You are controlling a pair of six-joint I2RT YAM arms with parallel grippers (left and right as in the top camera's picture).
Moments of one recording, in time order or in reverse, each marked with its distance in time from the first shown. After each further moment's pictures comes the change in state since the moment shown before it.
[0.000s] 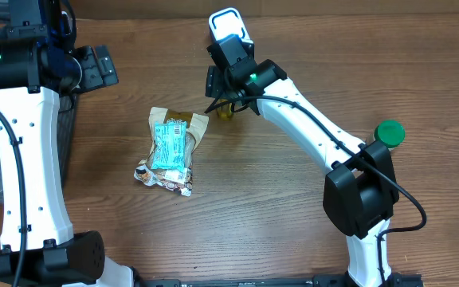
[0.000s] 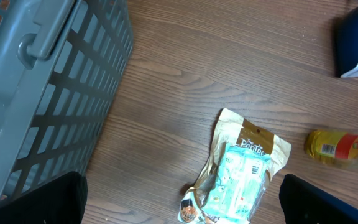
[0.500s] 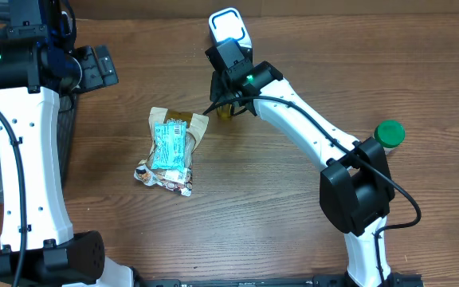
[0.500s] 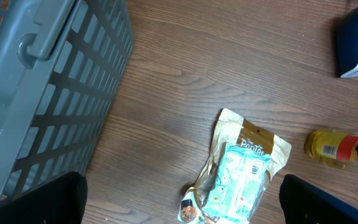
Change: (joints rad) left arm 0.000 0.000 0.000 0.000 0.000 0.000; right arm 0.004 0.027 0.000 -0.023 0.000 0.000
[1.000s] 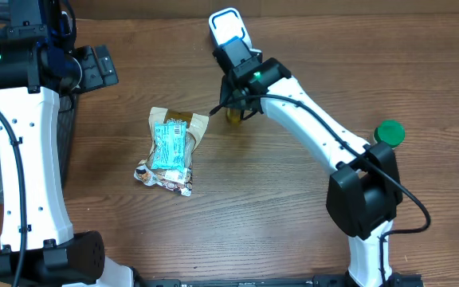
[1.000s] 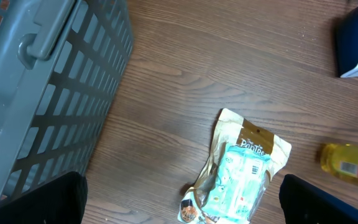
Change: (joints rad) left arm 0.000 0.000 0.000 0.000 0.000 0.000; right arm -0.022 -0.051 -0.003 -0.141 0.000 -0.003
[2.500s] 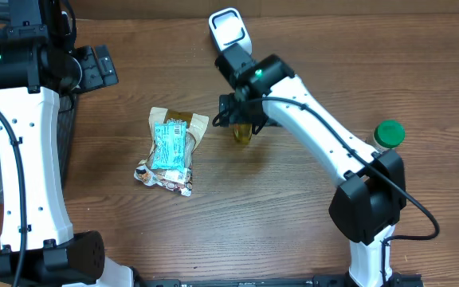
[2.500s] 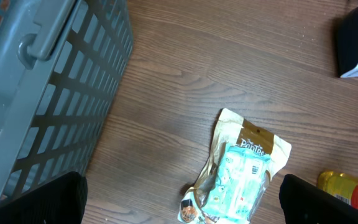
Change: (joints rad) left arm 0.000 0.000 0.000 0.000 0.000 0.000; right arm 0.012 -0.029 0.121 -0.379 -0.041 -0.090
